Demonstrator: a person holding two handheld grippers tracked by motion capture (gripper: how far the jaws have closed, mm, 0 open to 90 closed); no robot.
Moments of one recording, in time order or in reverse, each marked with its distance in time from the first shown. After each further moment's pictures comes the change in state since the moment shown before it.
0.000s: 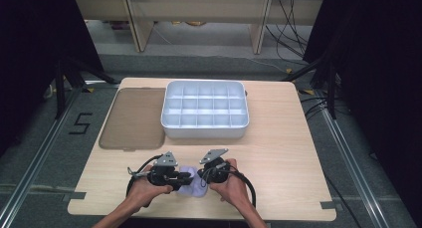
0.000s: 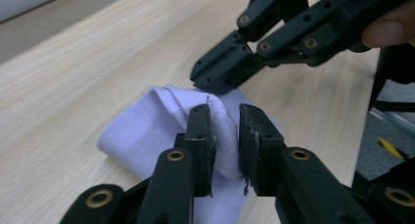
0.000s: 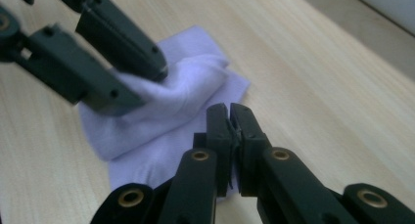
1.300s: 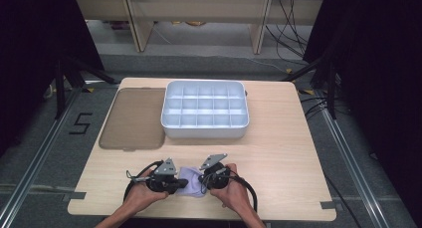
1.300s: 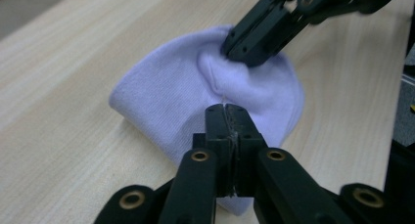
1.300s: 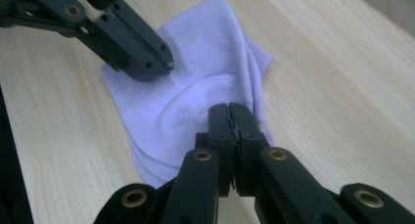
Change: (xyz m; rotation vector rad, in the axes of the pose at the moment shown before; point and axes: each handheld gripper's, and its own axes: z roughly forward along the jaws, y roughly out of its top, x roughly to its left) left arm 0.000 -0.016 -0.001 0.045 0.066 0.105; right arm 0.011 -0.009 -0.002 0.043 0.008 0.002
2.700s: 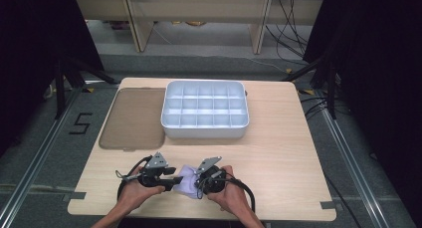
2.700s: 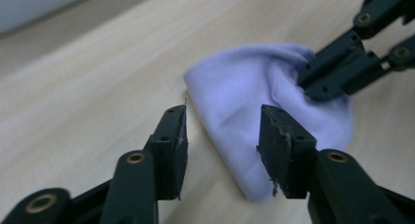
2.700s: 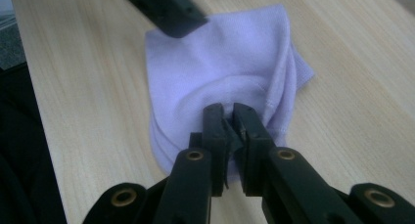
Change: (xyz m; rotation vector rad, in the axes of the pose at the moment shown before) left arm 0.016 -0.009 -0.015 0.003 0.119 -0.102; right arm 0.012 0.005 -0.001 0.044 0.027 -0.088
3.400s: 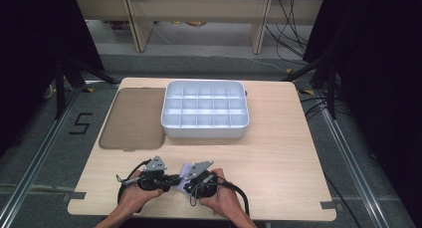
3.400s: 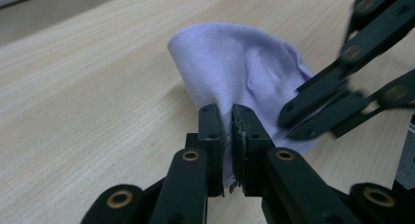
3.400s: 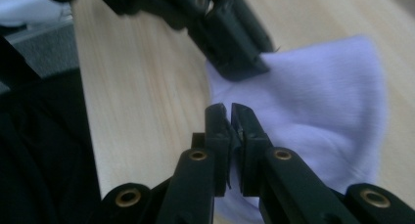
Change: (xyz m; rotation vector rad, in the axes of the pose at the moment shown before) left arm -0.008 -0.005 0.001 -0.059 -0.048 -0.038; right arm 0.022 0.011 0.009 -0.057 0.071 -0.072
